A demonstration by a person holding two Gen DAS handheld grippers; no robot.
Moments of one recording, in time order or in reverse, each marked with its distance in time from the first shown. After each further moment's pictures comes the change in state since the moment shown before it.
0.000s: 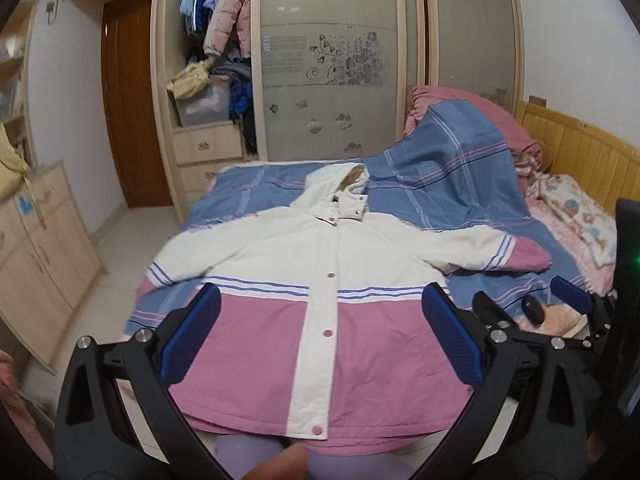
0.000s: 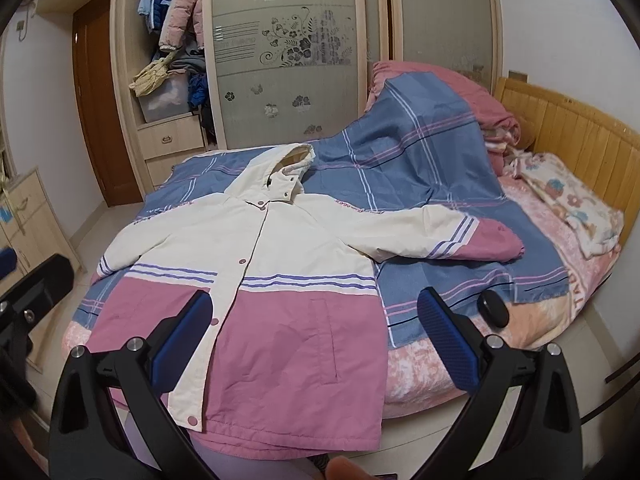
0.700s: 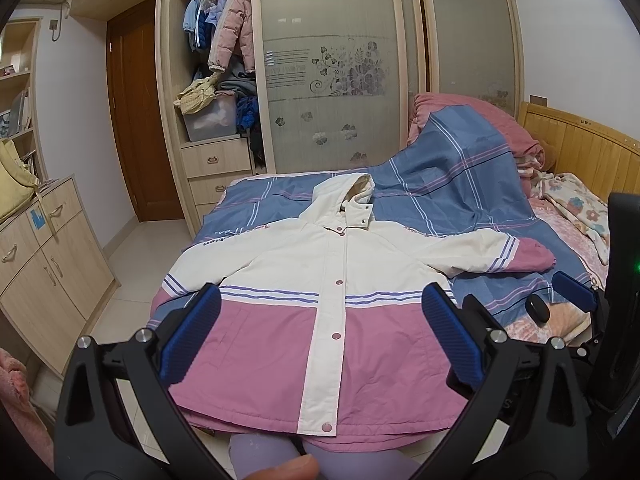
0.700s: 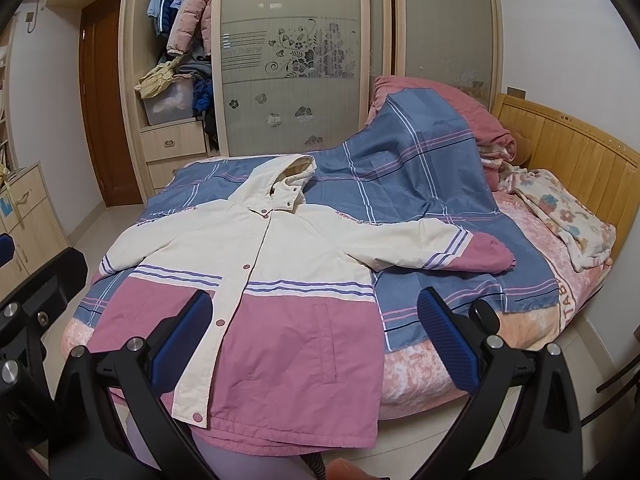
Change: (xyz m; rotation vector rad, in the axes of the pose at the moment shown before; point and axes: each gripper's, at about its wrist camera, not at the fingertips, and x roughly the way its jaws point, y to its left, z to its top) left arm -0.036 -0.012 0.008 0.060 -0.058 0.069; right arm -0.031 0.028 -0.005 -0.054 -0.047 -0.025
